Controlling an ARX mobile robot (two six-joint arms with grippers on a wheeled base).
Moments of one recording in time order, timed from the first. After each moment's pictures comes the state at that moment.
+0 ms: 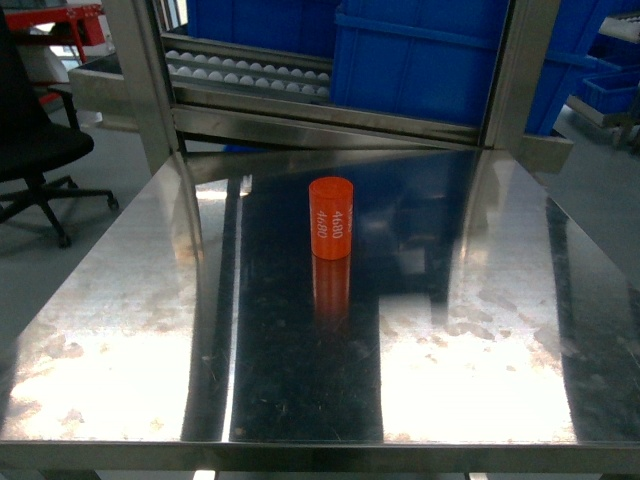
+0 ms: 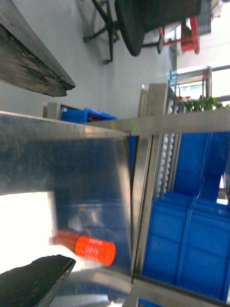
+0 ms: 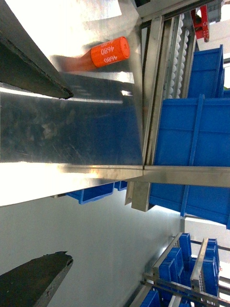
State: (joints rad) left arm -0.12 0.30 0.01 0.32 -0.10 0.01; right arm 0.00 0.00 0.01 0.00 0.00 0.00
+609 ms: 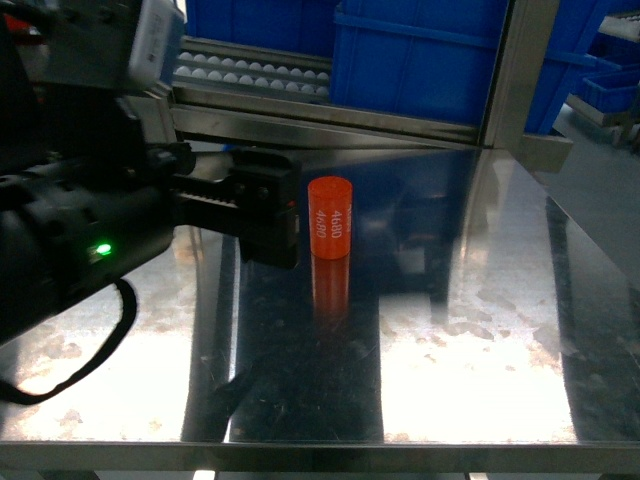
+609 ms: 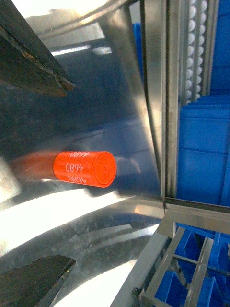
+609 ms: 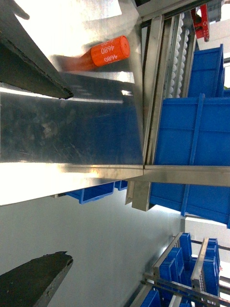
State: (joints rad) left arm -0.39 1.77 0.60 1.08 0.00 -0.01; right arm 0.00 0.00 0.01 -0.01 0.00 0.00
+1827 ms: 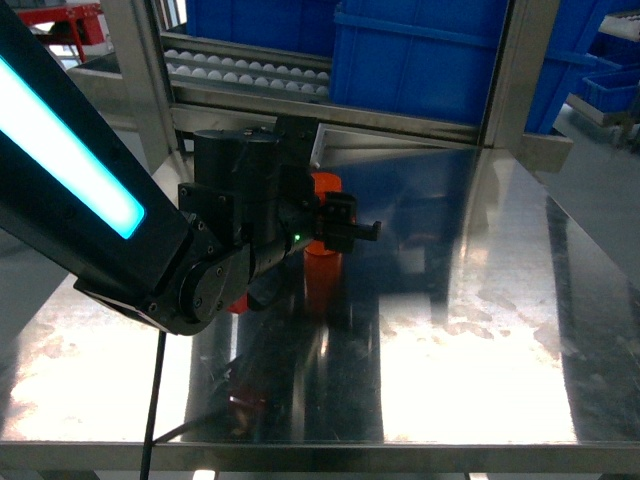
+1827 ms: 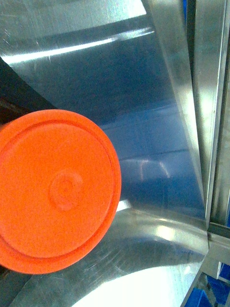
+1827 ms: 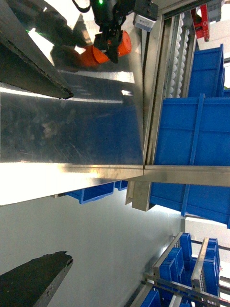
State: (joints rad) left arm -0.39 2.43 1.34 0.86 0.00 -0.05; right arm 0.00 0.00 0.01 -0.01 0.00 0.00
